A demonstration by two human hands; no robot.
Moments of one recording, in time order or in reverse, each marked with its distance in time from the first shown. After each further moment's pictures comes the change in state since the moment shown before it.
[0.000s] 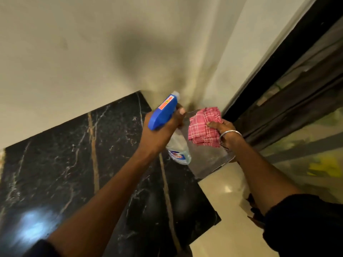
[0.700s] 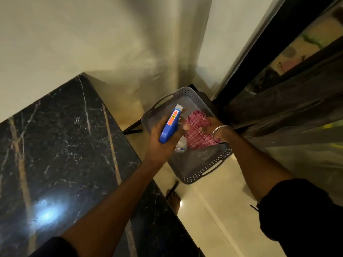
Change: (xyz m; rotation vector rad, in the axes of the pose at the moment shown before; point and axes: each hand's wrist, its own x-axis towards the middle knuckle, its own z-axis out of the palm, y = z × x) left_hand 0.079 -0.201 0.122 0.144 -0.062 -0.327; right_hand 0.177 0.095 -0.083 -0.650 -0.265 0.114
